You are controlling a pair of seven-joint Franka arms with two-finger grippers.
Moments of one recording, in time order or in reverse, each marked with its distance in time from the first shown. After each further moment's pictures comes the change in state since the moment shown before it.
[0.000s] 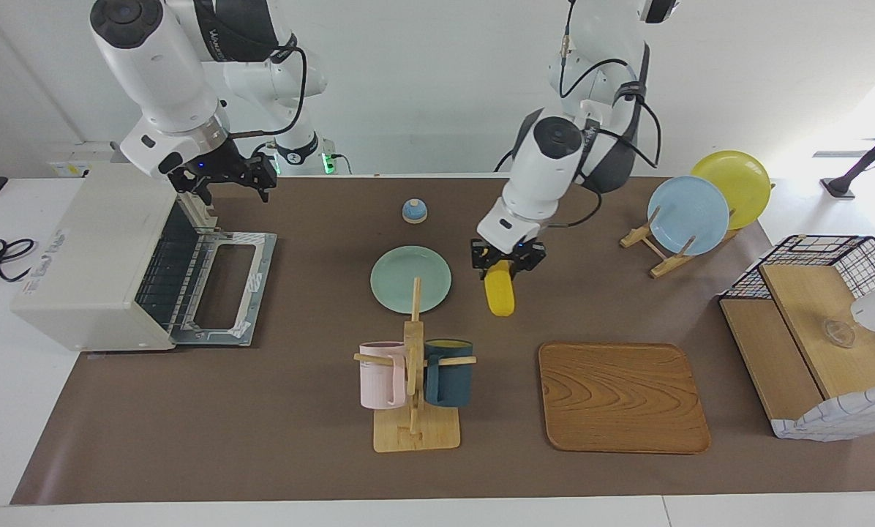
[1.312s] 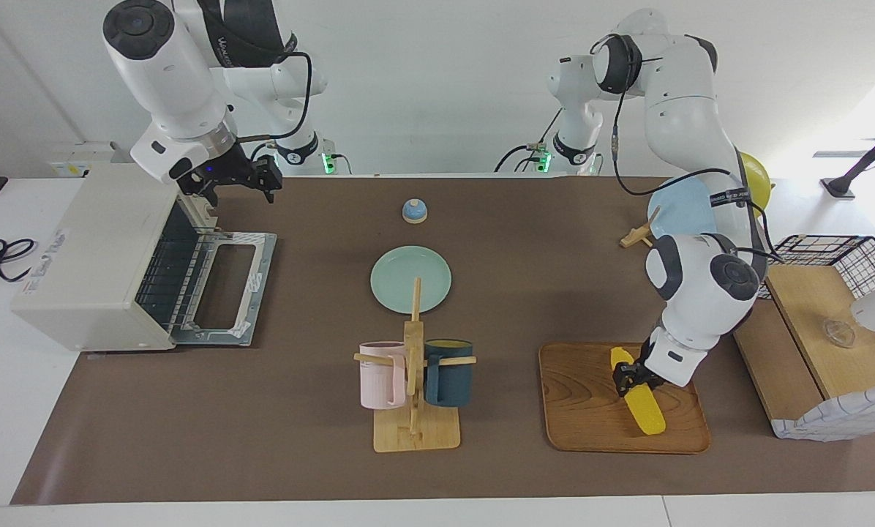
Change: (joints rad) left arm 0.352 0.457 -0.009 0.373 0.043 0.174 0.229; right arm 0.005 -0.002 0.007 -0.024 0.000 0.000 0.000
